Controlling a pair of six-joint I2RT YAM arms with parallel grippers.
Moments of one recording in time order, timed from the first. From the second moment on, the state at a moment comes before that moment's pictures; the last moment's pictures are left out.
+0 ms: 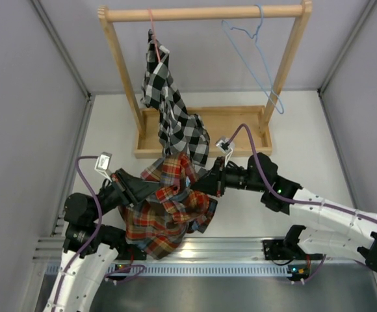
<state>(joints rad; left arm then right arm) -0.28 0.21 0.51 -0.02 0.72 -1.12 0.95 1.02 0.70 0.23 -0.41 0.65</state>
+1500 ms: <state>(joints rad) -1.36 0.83 0.30 0.17 -0.13 -0.60 0.96 0.89 1.33 -1.17 0.13 0.04</state>
